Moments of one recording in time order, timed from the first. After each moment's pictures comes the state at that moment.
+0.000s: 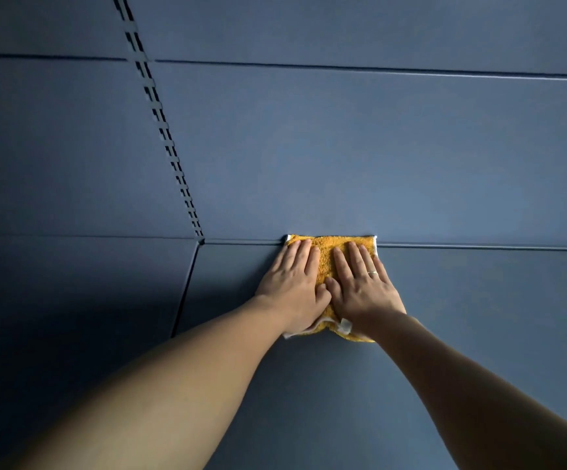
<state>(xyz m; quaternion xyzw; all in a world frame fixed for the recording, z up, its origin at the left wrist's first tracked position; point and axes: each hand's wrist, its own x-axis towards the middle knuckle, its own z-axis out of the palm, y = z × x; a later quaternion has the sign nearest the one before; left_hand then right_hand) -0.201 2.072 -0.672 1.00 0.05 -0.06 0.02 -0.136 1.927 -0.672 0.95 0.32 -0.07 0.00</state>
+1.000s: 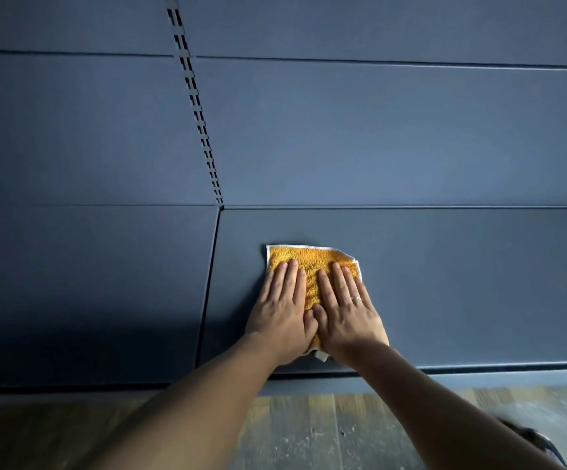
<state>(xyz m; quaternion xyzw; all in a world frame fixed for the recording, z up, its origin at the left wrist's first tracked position) -0.352 2.034 -0.660 0.99 0.07 -0.08 0.05 -0.289 1.893 -0.669 0.94 0.33 -0.09 -0.01</state>
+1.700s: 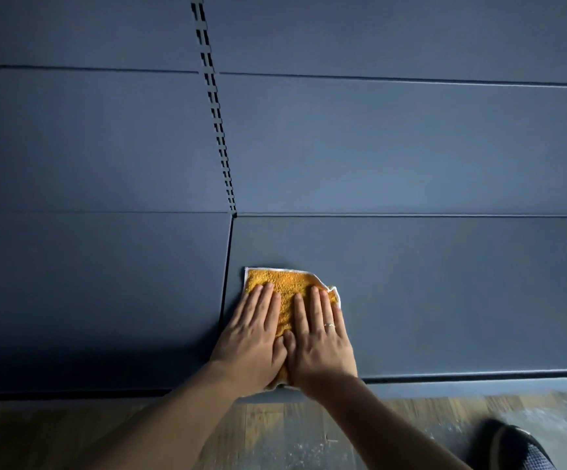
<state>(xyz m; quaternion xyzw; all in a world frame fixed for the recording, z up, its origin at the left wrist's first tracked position) -0.414 2.093 -0.668 1.00 0.05 -0.05 0.07 -0.354 1.949 -0.680 0.94 0.32 -0.02 -0.05</state>
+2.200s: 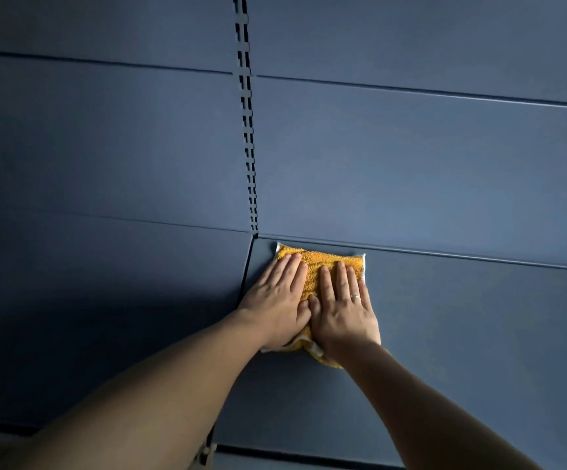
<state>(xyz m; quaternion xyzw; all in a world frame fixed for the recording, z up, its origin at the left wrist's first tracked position) -0.295 2.147 -0.668 1.00 0.06 -0.07 0.02 -0.232 2.006 -0.680 0.95 0.31 -0.07 -0.05</state>
